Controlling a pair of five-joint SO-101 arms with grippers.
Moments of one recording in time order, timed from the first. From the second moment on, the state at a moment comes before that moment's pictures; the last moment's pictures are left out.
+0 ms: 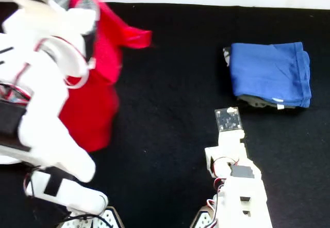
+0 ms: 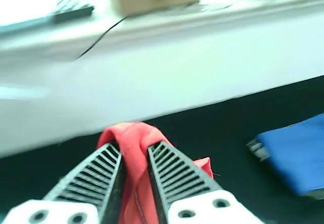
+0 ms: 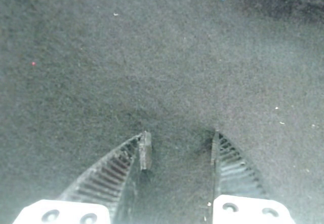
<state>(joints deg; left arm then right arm) 9.5 0.7 -82.0 93.2 -19.9 -2.5 -59.2 91.7 32.9 12.5</state>
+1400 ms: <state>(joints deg) -29.4 0.8 13.8 70.7 -19.9 -3.3 -59.2 91.9 32.8 12.4</state>
